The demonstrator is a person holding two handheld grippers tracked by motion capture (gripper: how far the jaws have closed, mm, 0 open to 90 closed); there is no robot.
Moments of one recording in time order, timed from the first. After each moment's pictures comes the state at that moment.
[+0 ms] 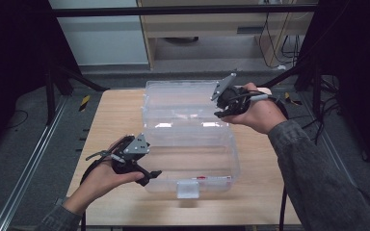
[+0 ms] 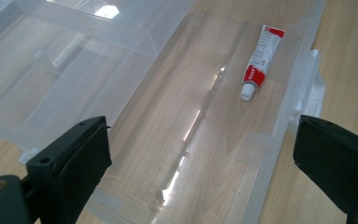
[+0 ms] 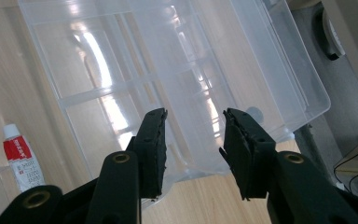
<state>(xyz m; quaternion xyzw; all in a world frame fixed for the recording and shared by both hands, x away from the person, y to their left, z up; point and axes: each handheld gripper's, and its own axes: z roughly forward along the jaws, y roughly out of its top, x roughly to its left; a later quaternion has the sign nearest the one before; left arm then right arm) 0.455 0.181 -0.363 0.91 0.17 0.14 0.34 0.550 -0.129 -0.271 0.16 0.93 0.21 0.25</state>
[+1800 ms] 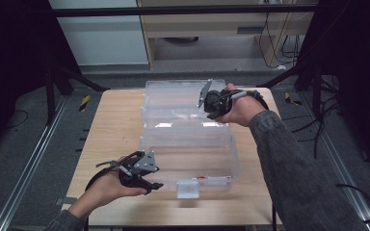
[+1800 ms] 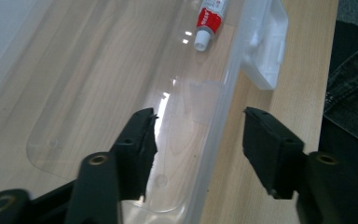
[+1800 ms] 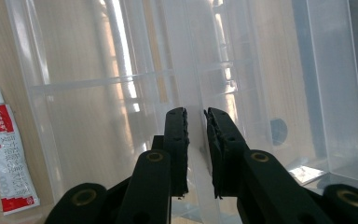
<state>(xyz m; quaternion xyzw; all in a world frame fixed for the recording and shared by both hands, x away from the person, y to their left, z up) 0.440 0.172 -0.396 0.95 0.12 0.08 0.28 0.585 -0.099 -0.304 0.07 0.97 0.14 0.20</state>
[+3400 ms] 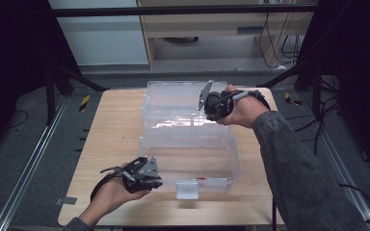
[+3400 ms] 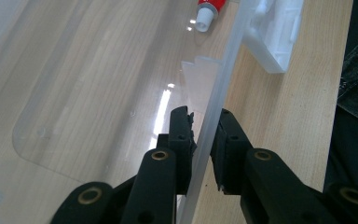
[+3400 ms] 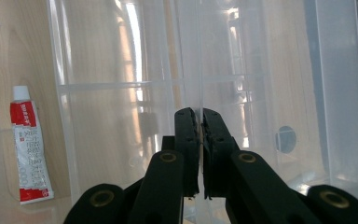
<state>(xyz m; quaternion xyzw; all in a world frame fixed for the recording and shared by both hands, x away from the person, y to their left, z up) 0.436 0.168 -0.414 0.95 0.12 0.08 0.26 0.572 -0.099 -0.296 0.05 0.97 0.15 0.18</state>
